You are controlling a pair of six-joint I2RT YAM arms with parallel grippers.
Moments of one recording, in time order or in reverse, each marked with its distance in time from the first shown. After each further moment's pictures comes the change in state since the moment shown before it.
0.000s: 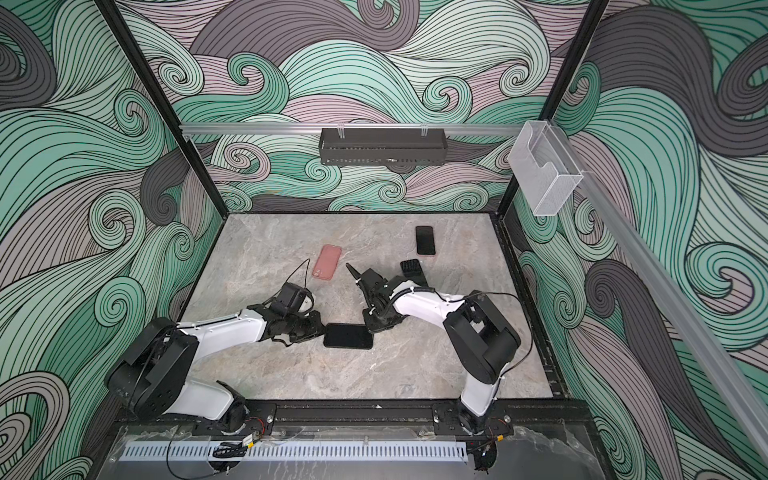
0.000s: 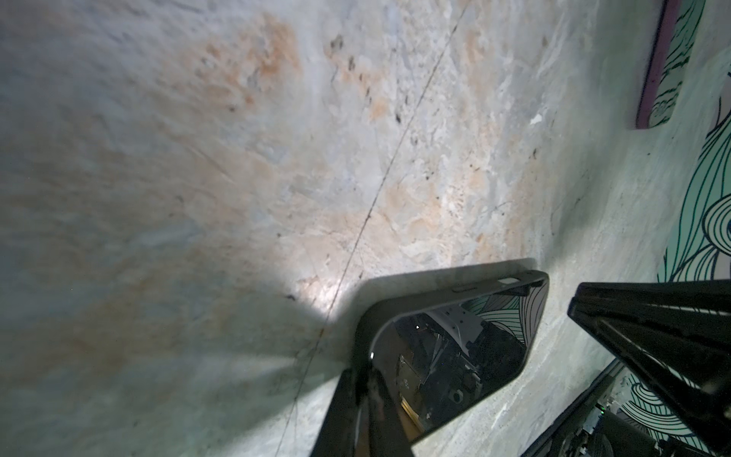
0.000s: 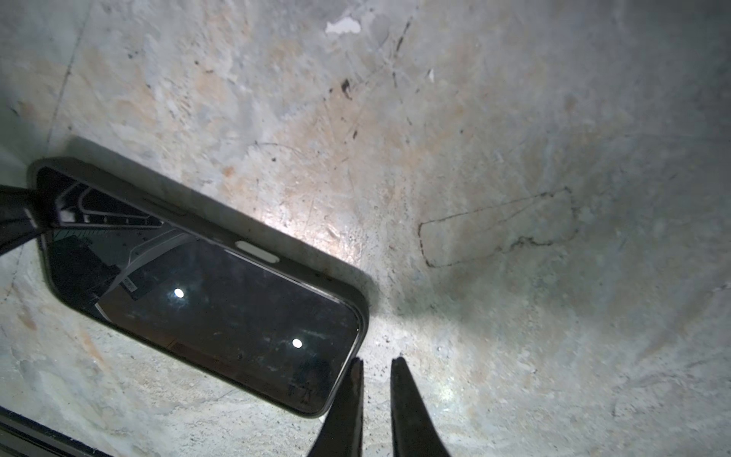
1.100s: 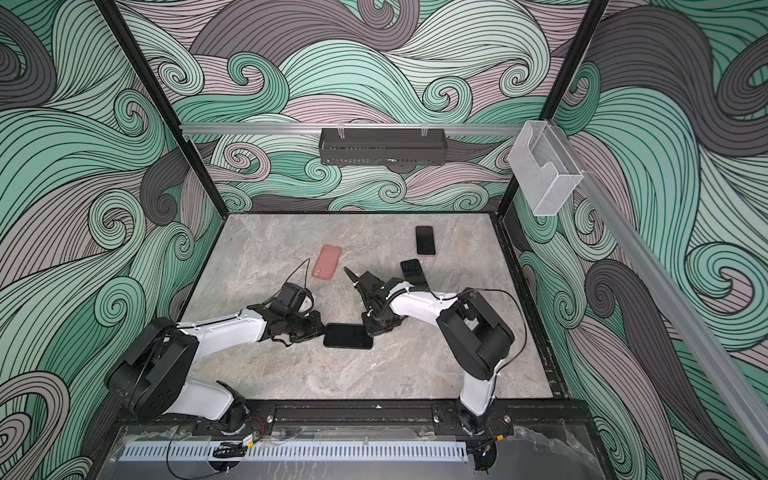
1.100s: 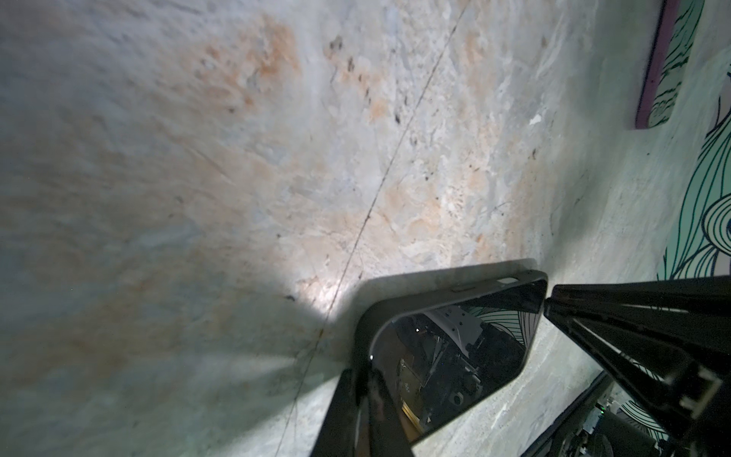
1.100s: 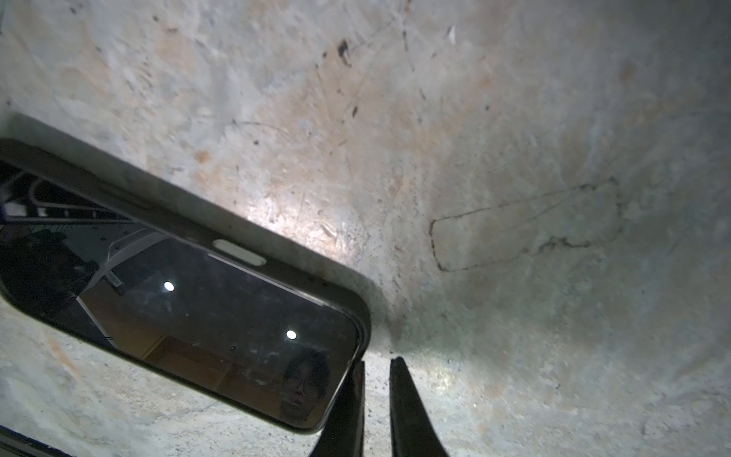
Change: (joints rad) left arm 0.000 0.000 0.000 0.002 0.001 0.001; right arm 0.008 0.041 0.001 0.000 -0.016 0.000
